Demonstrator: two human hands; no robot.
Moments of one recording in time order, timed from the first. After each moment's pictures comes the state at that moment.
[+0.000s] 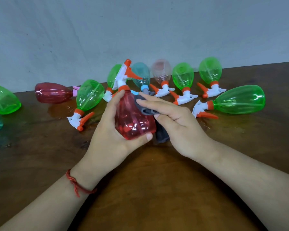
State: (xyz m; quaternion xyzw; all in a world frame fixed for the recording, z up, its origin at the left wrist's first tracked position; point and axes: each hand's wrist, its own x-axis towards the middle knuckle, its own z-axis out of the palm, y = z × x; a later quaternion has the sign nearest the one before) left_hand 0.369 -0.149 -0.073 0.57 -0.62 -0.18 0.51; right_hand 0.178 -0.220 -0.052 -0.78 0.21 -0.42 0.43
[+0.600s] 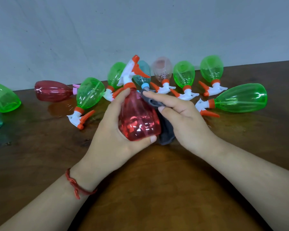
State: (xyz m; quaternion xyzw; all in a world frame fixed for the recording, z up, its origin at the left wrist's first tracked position) left_hand 0.365 -0.146 -0.070 0.56 -0.63 -0.18 0.50; right_hand 0.179 -0.235 -0.056 -0.71 0.21 -0.42 0.52
